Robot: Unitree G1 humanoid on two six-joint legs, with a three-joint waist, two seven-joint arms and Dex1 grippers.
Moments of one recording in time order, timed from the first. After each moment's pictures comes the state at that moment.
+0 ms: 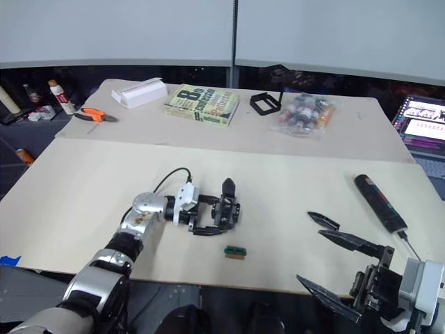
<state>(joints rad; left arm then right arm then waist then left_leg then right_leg) -0.62 0.28 -0.16 0.71 -0.15 -0.24 -1.37 0.60 -0.59 -0.59 -0.67 0.75 -0.02 1.15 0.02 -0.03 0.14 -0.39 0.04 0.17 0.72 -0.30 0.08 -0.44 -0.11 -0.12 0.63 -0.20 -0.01</state>
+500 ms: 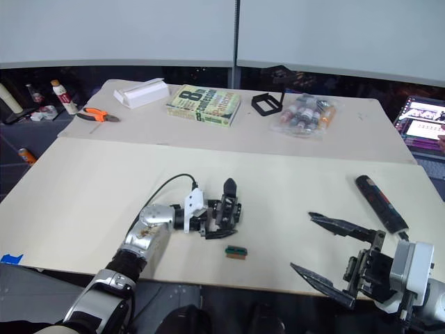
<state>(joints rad) -0.54 0.23 -0.21 0.52 -0.12 -0.11 -1.16 0.50 -0.66 -0.56 -0.66 0.77 0.03 1.11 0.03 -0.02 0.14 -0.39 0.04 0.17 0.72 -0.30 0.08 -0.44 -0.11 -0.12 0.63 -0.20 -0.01</state>
